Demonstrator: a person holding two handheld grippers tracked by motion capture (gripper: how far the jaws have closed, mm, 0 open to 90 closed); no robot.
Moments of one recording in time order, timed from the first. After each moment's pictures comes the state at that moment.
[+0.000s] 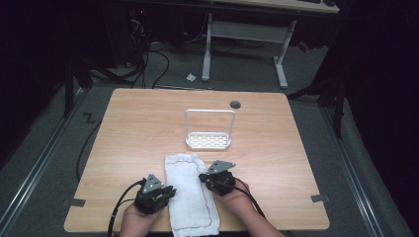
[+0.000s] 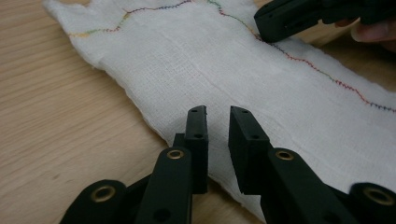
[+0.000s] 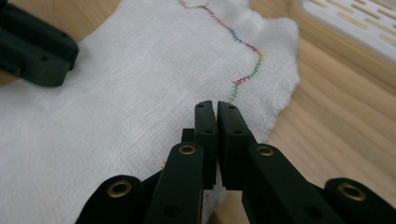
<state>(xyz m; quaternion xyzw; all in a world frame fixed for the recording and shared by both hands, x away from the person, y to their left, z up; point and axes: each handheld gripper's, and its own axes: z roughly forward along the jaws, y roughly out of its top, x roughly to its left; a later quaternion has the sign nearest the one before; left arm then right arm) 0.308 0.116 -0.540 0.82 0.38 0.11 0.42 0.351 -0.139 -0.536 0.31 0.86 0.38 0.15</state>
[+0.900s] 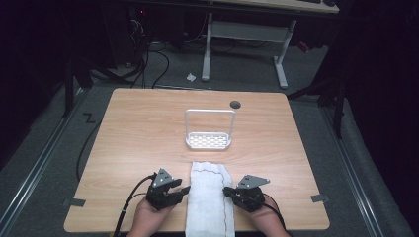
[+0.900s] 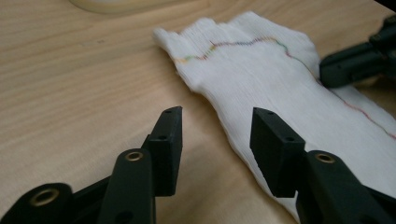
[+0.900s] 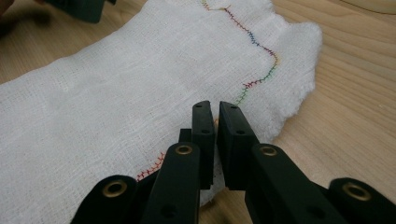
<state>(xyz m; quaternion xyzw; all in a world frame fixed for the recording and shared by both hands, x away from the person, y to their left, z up) 0.331 0.086 -0.531 0.79 0.39 0.10 0.46 0.304 -0.213 -0.539 0.35 0.84 0.40 0.13</state>
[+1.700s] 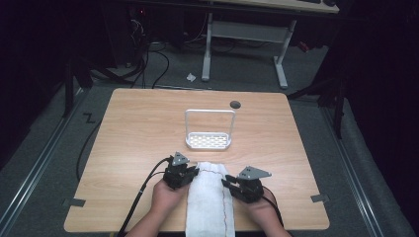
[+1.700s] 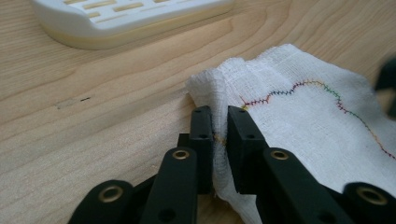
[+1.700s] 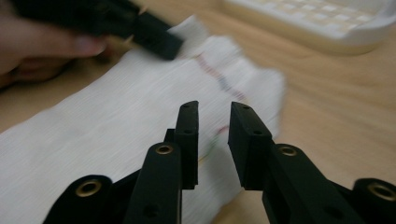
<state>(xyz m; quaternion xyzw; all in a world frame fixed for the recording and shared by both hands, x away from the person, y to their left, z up) 0.381 0.048 -0.541 0.81 0.39 0.09 0.44 0.325 -0.209 -0.524 0.39 0.80 0.42 0.17</state>
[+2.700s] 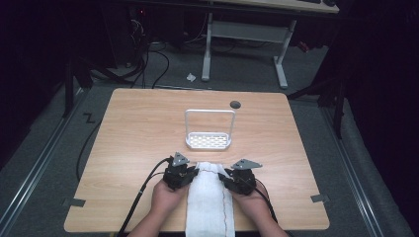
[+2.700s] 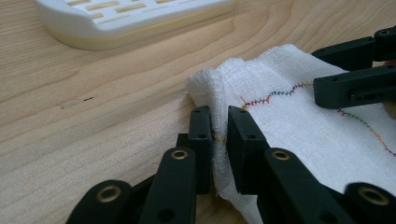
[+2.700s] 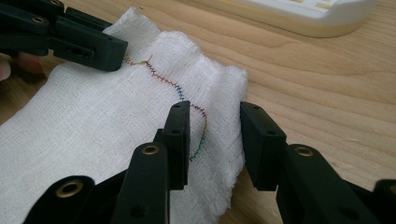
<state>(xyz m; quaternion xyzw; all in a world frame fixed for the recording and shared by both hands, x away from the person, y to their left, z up) 0.380 0.048 -0.541 0.81 0.39 0.09 0.44 0.351 -0.195 -0.540 0.45 0.79 0.39 0.16</state>
